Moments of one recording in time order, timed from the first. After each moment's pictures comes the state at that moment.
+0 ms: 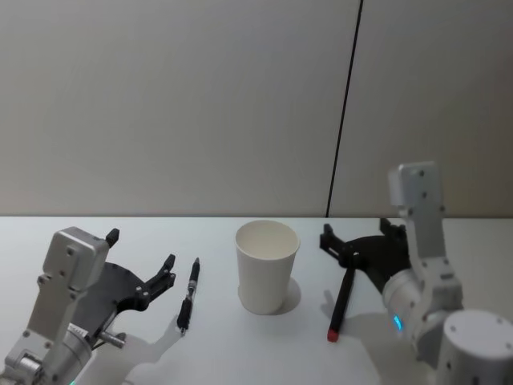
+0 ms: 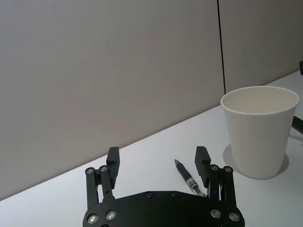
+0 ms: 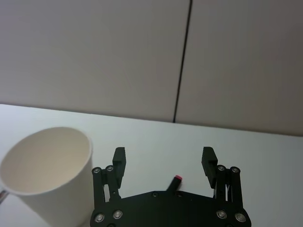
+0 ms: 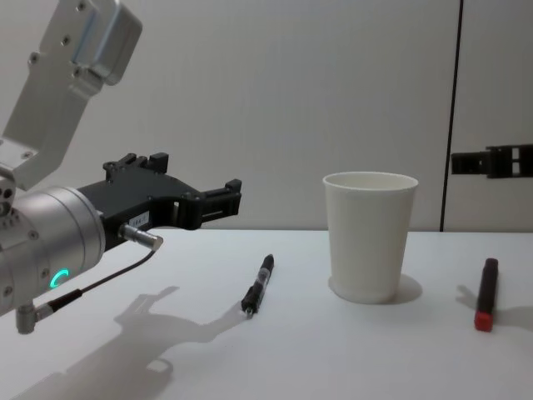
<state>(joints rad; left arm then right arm) -0.24 0.38 0.45 -1.63 -0.20 0.01 -0.01 0.19 0.19 -0.24 -1.79 0.19 0.54 -0.17</state>
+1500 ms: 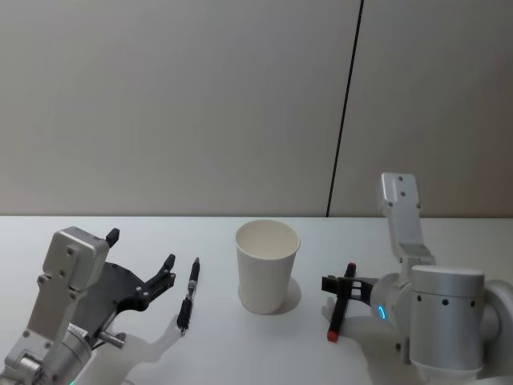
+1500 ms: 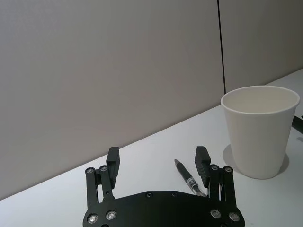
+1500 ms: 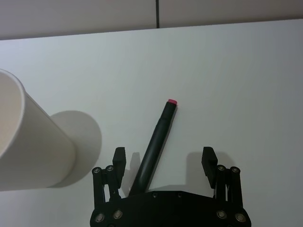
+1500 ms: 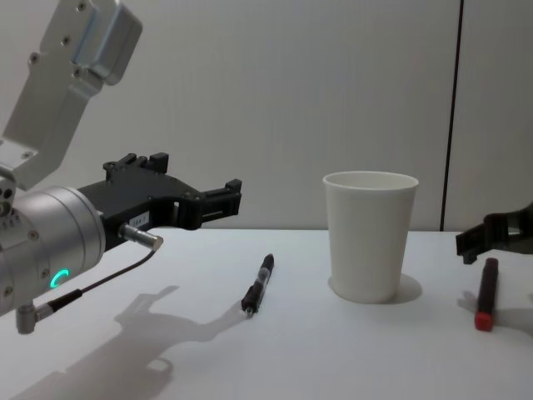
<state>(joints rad) -0.24 0.38 0.45 -1.63 -0.20 0.01 -0.01 0.33 -0.04 -0.10 -1.68 0.21 1.07 -0.32</state>
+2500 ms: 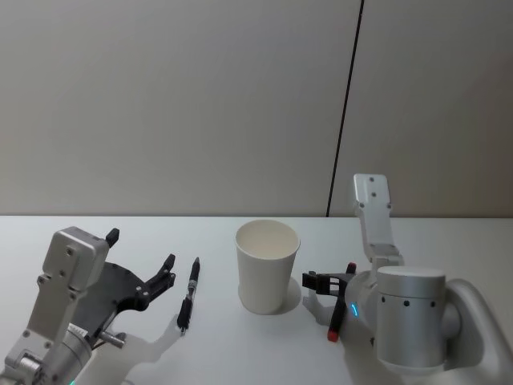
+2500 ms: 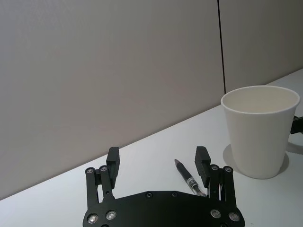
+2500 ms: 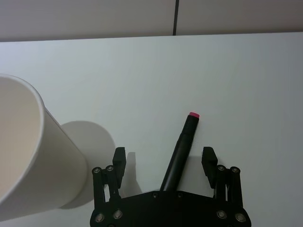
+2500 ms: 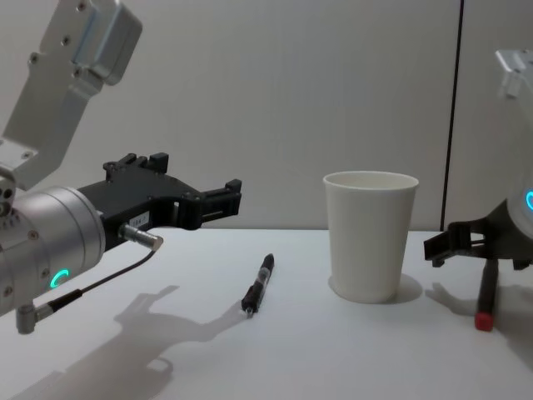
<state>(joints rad) -0.24 0.38 0.45 -1.63 -0.20 0.01 -0.01 0.37 -0.06 -0.14 -1.56 0.16 0.97 -0.31</state>
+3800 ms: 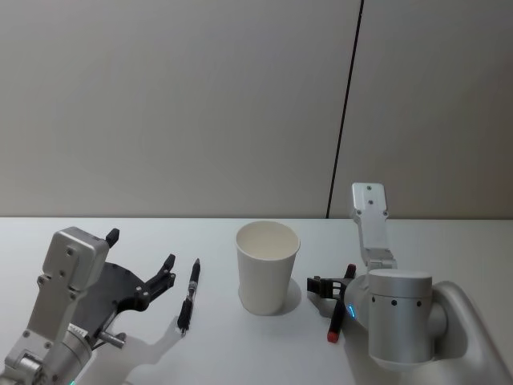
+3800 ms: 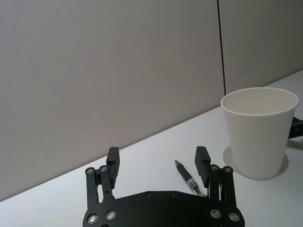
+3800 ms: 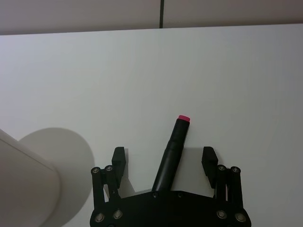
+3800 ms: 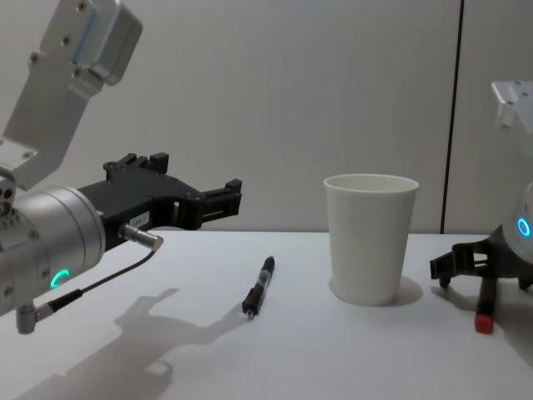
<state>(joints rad) -0.24 0.38 0.45 -1.63 -0.20 0.01 -0.01 0.42 -0.07 -0.12 -1.43 0.12 0.91 -0.31</state>
